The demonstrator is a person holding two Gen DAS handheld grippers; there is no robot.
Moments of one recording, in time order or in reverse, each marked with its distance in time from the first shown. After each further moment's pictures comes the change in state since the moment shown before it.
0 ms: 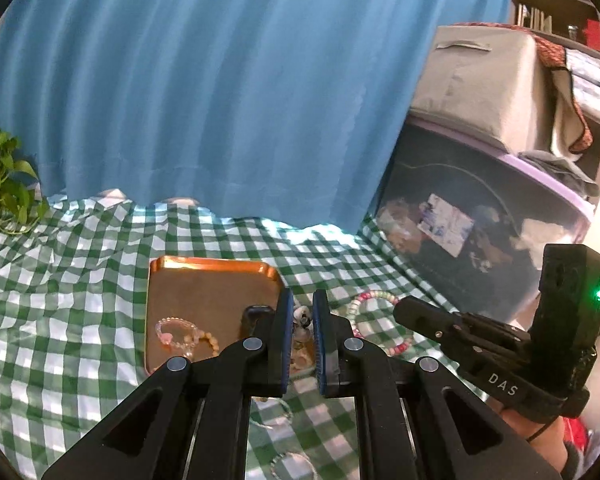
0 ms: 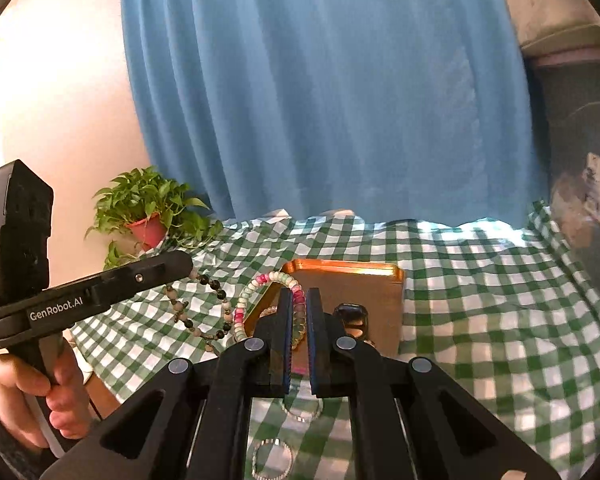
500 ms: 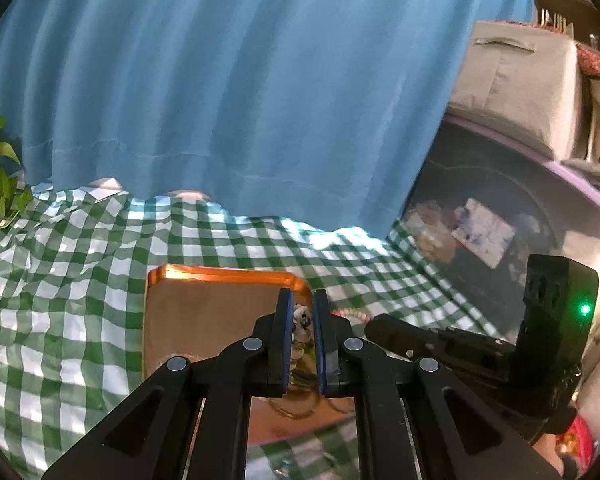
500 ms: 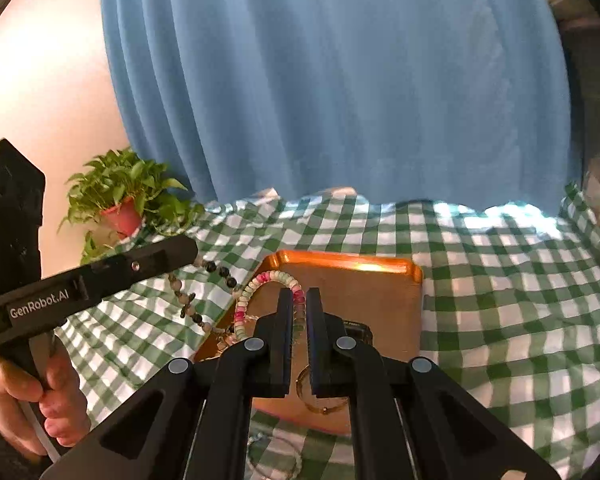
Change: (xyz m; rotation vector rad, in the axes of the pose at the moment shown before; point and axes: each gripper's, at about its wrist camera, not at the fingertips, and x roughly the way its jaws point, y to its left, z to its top) left arm 0.091 0.060 0.009 -0.021 0.007 0.016; right arm 0.118 -0.029 0.000 0.009 0.086 0.011
